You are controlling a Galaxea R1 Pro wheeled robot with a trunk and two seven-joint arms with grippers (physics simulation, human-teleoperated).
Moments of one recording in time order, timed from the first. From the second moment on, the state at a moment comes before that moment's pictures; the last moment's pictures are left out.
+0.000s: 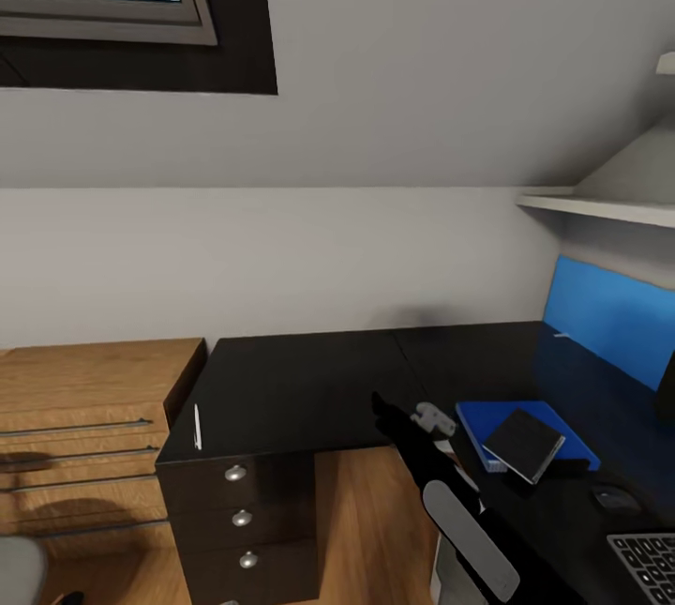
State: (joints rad) left arm 0.02 -0.03 -0.16 -0.87 0.32 0.10 0.30; right arm -0.40 -0.12 0.60 -1.33 -1.10 -0.04 -0.47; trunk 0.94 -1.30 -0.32
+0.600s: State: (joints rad) left arm 0.02 -0.02 -0.11 -0.87 0.32 0.10 0.31; right arm -0.40 -0.12 0.55 -1.44 -1.11 0.29 -0.49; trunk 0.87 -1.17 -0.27
